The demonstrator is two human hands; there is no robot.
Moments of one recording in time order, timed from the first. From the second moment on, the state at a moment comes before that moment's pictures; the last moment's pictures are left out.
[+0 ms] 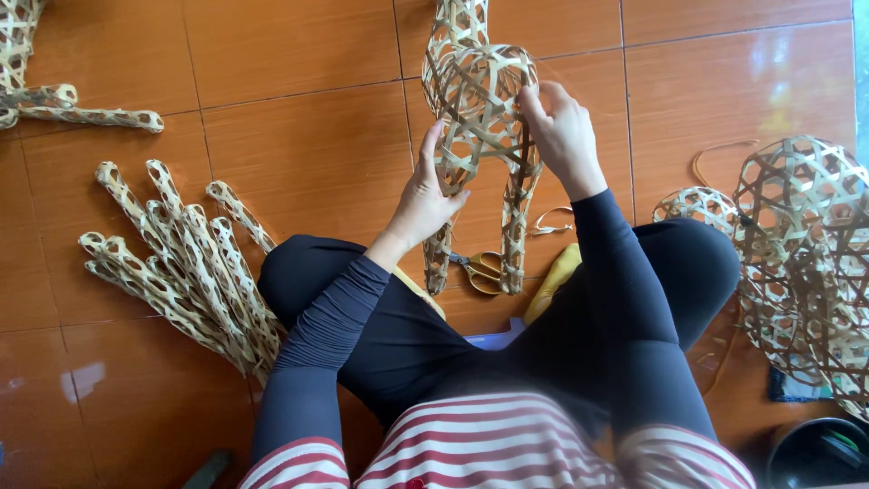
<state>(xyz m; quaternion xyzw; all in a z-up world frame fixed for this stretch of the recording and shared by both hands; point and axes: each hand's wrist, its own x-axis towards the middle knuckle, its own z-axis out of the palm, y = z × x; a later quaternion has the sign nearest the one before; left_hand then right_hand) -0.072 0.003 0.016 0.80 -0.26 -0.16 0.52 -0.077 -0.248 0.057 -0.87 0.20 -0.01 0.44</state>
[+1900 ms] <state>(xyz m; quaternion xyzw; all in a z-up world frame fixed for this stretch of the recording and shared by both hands) 0.058 0.076 0.024 0.67 -0.08 0.01 0.74 -0.145 -0.267 0.086 -0.78 0.06 0.18 0.60</state>
